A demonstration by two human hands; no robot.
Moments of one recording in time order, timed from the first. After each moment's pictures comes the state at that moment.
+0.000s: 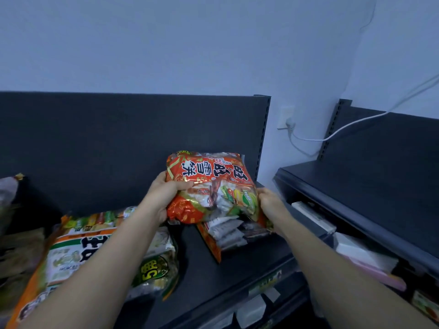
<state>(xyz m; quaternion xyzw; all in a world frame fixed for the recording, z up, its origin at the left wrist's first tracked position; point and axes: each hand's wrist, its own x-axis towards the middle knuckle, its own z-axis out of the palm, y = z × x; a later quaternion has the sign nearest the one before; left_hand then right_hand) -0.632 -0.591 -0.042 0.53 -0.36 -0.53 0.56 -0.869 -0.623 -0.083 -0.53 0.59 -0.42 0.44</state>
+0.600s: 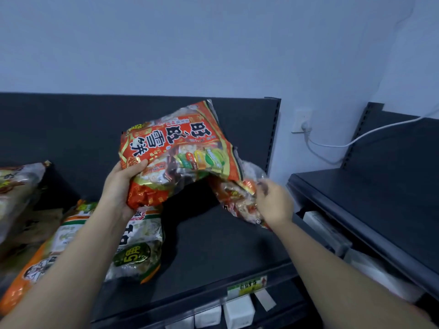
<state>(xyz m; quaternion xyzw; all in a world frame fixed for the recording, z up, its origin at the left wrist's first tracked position) -0.620 -0.536 -0.021 0.43 -0.25 -0.46 0.74 -0.897 -0.620 -0.063 -0.68 0.62 -0.38 0.04</state>
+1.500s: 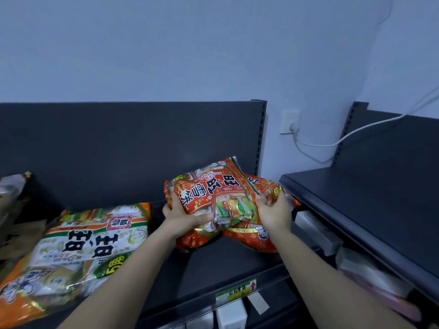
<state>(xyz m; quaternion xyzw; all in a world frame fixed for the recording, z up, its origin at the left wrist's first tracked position) -0.708 -0.589 -0.096 0.68 -0.46 -0.39 0.41 -0.926 -0.649 -0.102 -0.50 0.68 -0.45 0.28</state>
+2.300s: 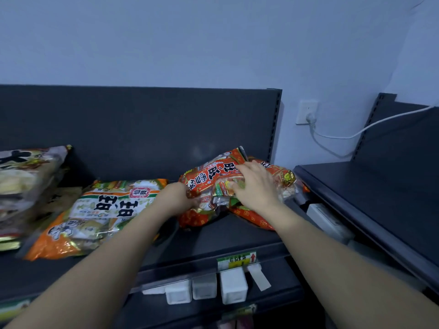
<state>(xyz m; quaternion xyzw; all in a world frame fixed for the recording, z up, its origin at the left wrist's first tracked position) -0.691 -0.552 -0.076 0.78 -0.61 -0.08 0.12 -0.894 -0.601 -0.059 -0.83 0.49 -0.26 -0.01</state>
